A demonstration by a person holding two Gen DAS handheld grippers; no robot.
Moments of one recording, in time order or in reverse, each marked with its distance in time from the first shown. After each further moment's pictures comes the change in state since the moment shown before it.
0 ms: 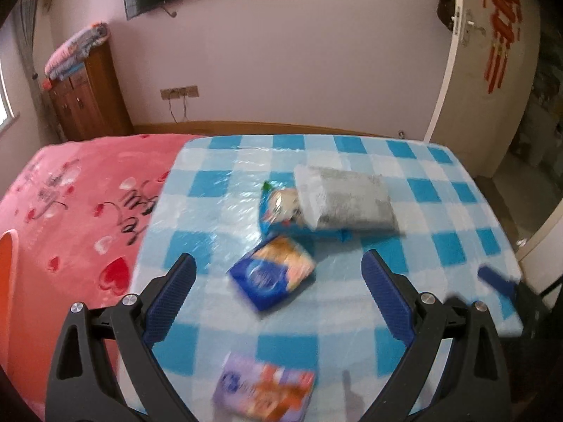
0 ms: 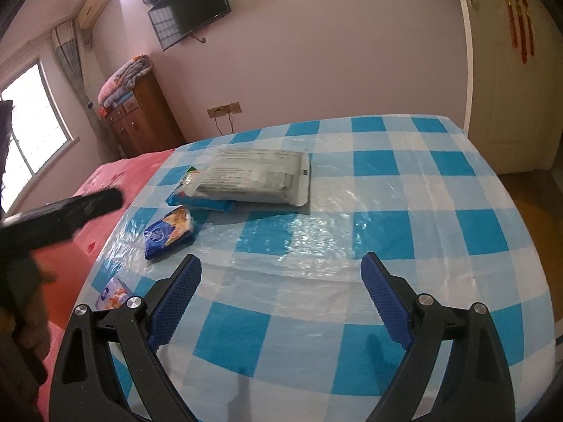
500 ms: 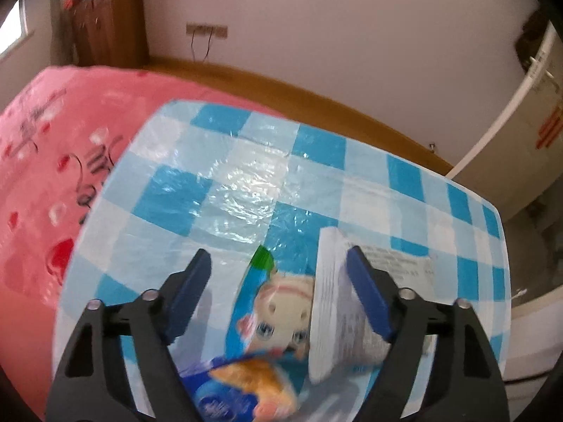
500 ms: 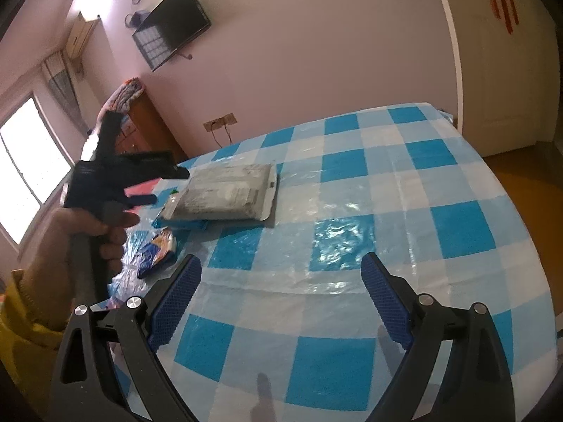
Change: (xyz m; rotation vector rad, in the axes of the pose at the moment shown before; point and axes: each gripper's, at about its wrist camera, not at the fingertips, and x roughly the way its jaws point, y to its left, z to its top) left arm 0.142 0.021 0.068 -0.279 0.204 0.014; right arm -0.004 -0.052 0.009 0.115 -0.016 0.052
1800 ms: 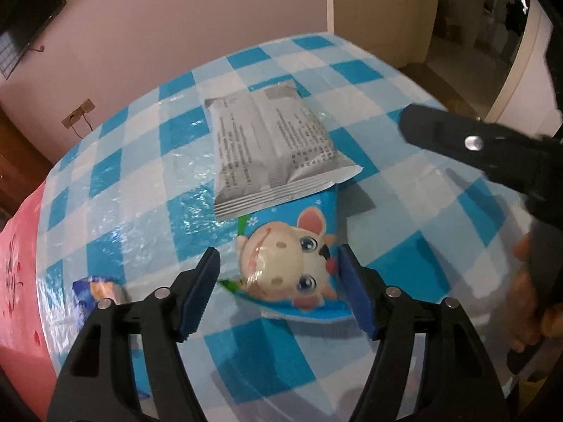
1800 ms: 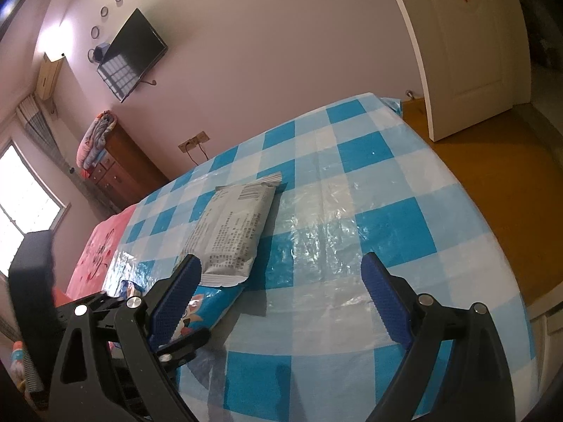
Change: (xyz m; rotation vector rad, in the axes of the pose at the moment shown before) left arm -0.058 -0.139 -0.178 0.737 0.056 -0.090; right arm -0.011 -0.068 0.013 0.156 -0.018 -0.039
